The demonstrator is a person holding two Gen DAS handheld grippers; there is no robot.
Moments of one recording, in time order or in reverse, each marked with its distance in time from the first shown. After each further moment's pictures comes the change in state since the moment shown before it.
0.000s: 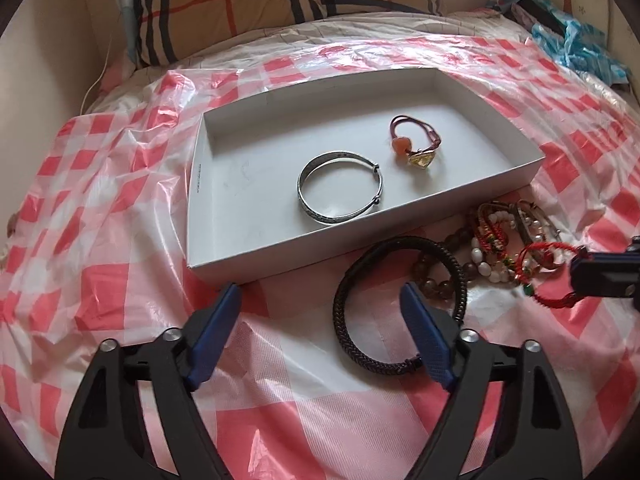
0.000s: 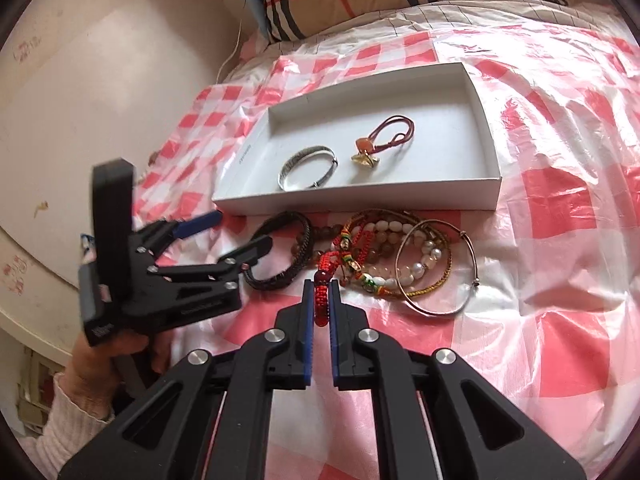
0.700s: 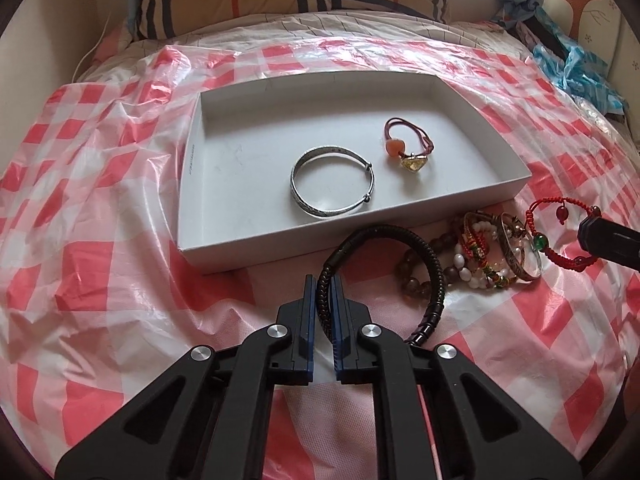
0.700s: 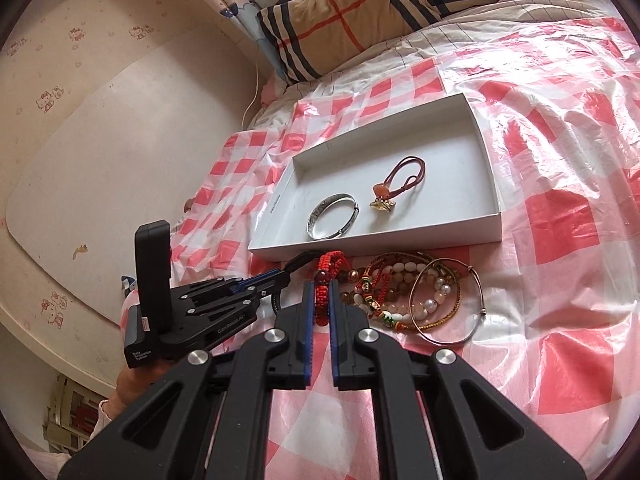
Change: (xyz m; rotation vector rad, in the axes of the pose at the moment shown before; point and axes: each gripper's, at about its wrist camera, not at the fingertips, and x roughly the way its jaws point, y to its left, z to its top) left arm -0.006 0.013 0.001 -0.092 0.018 -0.108; right arm -0.032 -0.016 0.008 0.064 -0.124 0.138
